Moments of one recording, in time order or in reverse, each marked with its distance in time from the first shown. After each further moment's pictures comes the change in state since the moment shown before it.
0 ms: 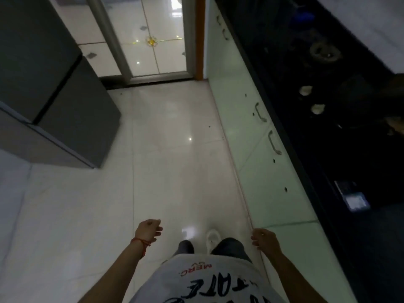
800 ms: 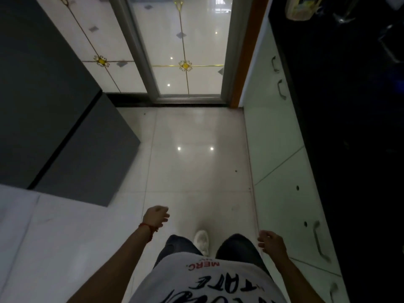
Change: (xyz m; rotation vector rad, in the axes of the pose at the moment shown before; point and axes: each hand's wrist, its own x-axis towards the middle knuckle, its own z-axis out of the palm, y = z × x) left_hand 0.242 0.385 -0.052 -0.106 0.071 0.006; right_hand 0.245 -0.404 0.088 -0.060 -0.048 -0.048
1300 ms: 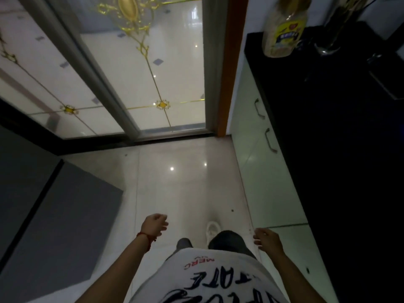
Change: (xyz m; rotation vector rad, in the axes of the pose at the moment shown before) left_hand 0.149 0.245 0.048 0.139 -0.036 0.040; right_hand 0.163 -0.225 0.003 0.111 -0.012 0.025
